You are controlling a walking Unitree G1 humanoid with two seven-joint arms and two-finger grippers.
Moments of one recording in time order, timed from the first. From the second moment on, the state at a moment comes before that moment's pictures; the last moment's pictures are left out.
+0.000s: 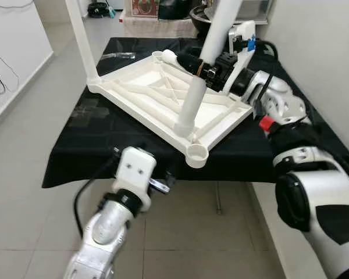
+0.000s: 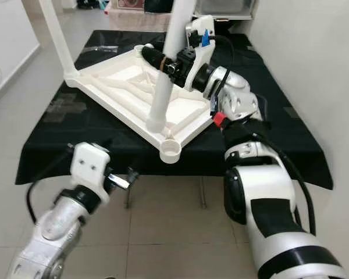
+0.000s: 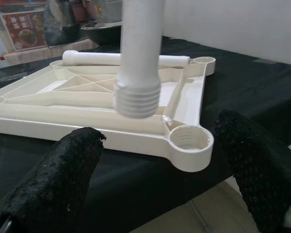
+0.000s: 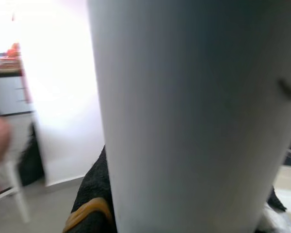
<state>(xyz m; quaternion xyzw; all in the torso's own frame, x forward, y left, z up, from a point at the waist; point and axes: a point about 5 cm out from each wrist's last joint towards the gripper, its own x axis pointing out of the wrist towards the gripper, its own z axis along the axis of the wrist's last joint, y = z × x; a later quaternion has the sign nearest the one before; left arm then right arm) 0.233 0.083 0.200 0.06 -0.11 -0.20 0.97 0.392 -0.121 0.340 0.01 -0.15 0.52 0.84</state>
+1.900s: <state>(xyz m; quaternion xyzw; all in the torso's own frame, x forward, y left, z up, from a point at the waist) 0.205 0.068 0.196 0.04 -0.08 -0.21 0.97 0.382 -0.153 0.327 -0.08 -0.08 0.64 0.76</state>
